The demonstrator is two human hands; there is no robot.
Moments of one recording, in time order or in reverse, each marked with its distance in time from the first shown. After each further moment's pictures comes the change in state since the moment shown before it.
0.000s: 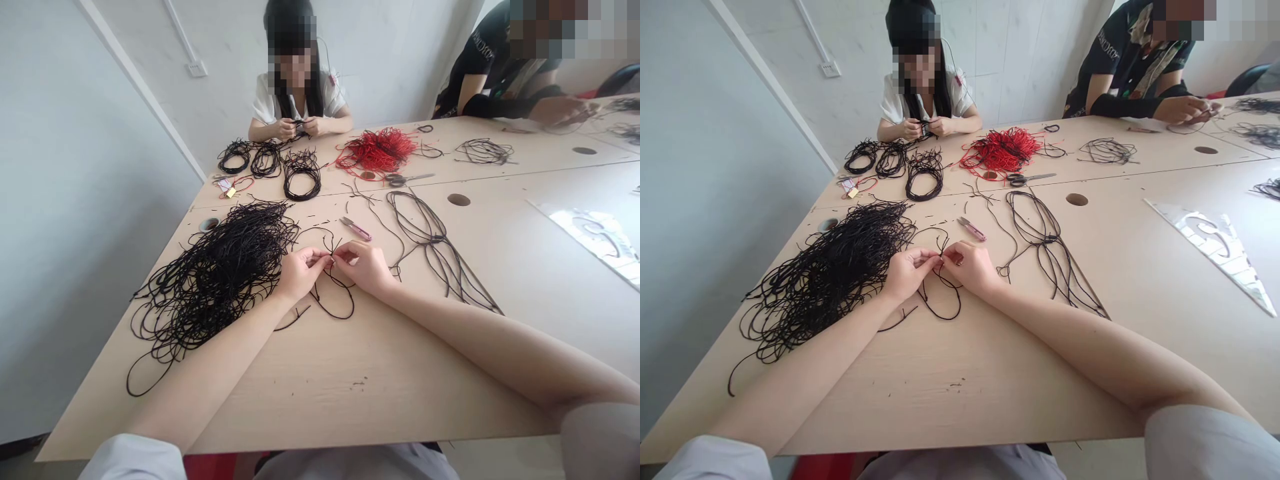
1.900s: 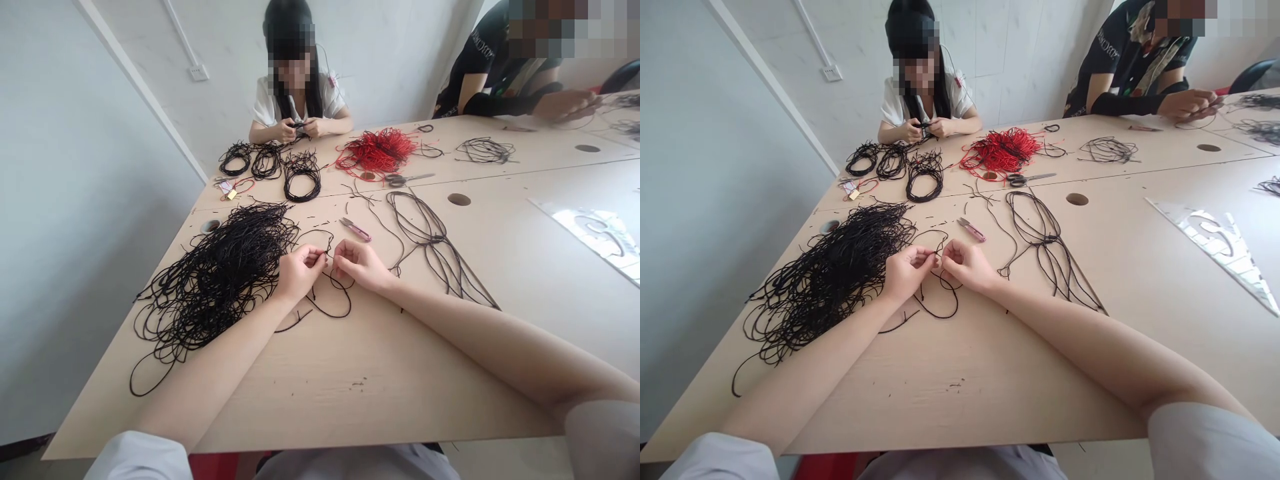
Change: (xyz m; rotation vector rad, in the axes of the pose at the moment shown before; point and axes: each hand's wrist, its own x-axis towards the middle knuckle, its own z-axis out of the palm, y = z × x) left_hand -0.004 0.006 0.001 0.225 0.108 0.065; right_hand 0.005 -0.007 -0.007 0.467 -0.273 0.174
